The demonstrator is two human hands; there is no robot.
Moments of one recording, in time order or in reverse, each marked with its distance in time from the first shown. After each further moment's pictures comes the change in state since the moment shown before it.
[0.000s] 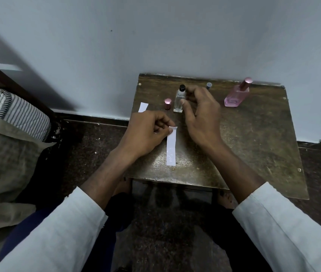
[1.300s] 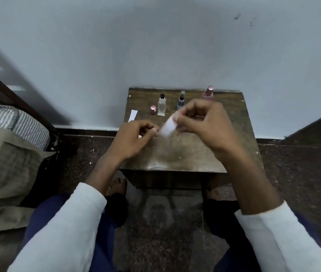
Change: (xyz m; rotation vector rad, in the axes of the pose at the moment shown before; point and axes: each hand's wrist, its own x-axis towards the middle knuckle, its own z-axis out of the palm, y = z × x) left_hand -0.049 0.035 -0.024 -0.015 -0.026 0.060; right_hand -0.049 -0.095 -0.129 0.502 -0.250 0.328
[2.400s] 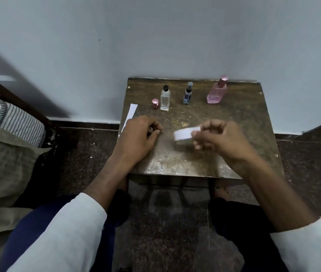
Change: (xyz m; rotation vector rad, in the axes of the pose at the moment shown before) left_hand 0.028 -0.034 0.038 0.251 0.090 0.051; right_hand 0.019 0.092 -0.027 0.192 -0.025 0.323
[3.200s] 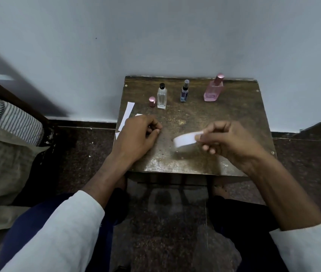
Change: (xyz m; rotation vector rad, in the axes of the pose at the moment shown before) left_hand -0.003 0.009 0.001 -0.005 -0.021 -0.025; right_hand -0.013 -0.008 -0.017 0.003 -0.059 0.092
